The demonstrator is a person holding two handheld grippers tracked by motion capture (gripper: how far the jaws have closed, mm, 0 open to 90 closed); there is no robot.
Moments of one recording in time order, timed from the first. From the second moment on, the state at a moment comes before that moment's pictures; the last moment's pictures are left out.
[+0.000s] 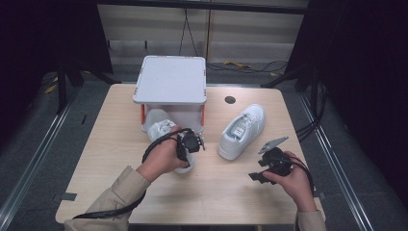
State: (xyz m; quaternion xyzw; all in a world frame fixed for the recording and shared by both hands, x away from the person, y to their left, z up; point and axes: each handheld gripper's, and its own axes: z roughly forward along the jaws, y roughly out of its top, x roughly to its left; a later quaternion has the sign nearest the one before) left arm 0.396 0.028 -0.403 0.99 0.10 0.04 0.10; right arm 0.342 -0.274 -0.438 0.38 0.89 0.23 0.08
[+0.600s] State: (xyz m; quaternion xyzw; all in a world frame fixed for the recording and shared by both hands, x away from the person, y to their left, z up) left arm 0.437 0.086 -0.423 0.98 0.15 0.05 0.10; right arm 0.340 -0.272 -0.435 0.38 0.89 0.24 0.08
